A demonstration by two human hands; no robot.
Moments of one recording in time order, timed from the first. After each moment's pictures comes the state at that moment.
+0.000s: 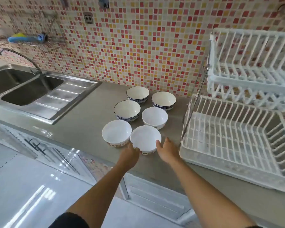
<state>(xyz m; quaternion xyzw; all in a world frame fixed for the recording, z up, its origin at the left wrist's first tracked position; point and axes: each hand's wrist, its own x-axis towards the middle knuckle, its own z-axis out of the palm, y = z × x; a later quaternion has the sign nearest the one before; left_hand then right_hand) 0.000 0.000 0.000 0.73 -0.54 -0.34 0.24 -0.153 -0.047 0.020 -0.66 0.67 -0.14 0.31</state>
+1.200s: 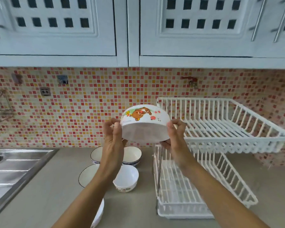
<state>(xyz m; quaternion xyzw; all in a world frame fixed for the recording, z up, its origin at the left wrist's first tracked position) -0.031 -0.025 0.272 0.35 -0.56 -0.37 0.65 -0.198 -0.025 0.269 -0.57 0.37 -0.59 0.43</state>
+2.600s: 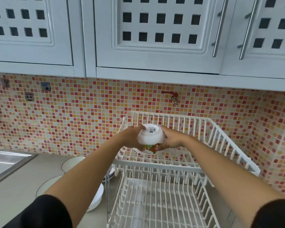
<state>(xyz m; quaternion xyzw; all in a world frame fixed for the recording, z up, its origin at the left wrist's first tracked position) -0.220 -0.185 0.300 0.57 -0.81 -0.11 0.11 -0.415 -0.188 0.305 -0.78 0.57 -0.12 0.22</state>
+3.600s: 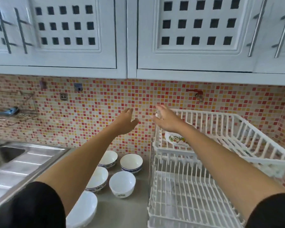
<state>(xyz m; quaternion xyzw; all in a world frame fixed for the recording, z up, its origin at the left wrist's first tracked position) -0.079 -0.132 0.329 0.62 -0.75 -0.04 0.24 -0.264 -0.133 0.347 -0.81 0.54 -0.23 0.07</state>
